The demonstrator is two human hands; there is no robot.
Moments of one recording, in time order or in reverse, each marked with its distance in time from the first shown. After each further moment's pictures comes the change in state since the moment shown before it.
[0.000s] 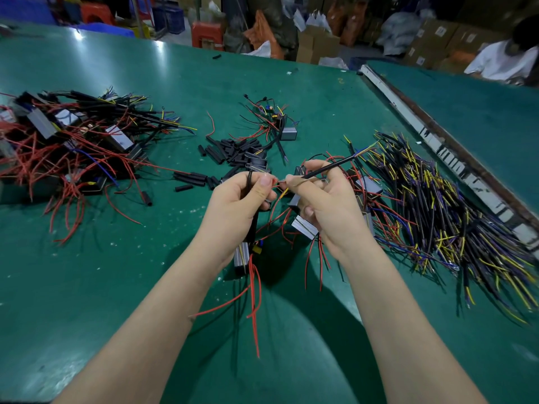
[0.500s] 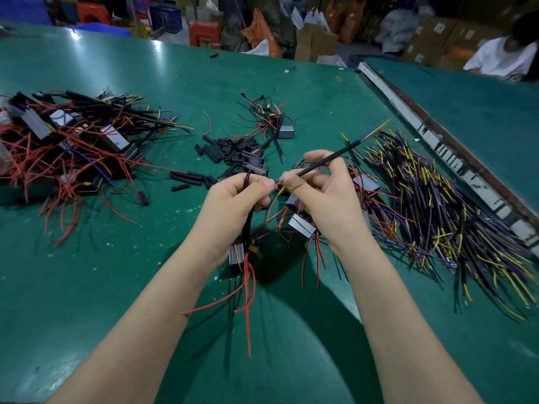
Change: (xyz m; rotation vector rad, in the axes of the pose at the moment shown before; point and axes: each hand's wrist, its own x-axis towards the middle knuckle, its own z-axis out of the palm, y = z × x) left_hand 0.000 0.006 -0.001 -0.029 -0.006 -0.115; right_hand 0.001 0.001 -0.005 -0.187 -0.030 -0.188
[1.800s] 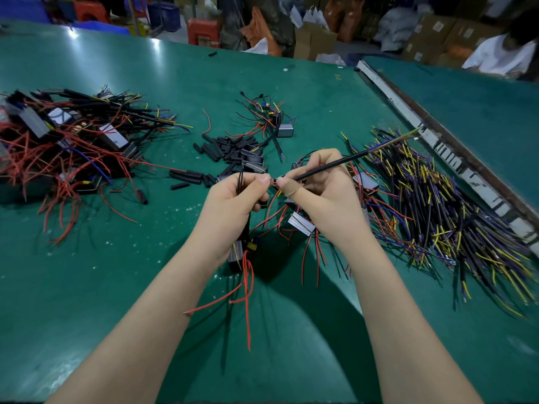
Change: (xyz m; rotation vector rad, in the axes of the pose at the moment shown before) left_hand 0.000 -0.003 0.003 0.031 0.051 0.002; right_hand 0.001 0.005 -0.007 -0.070 -0.137 -0.128
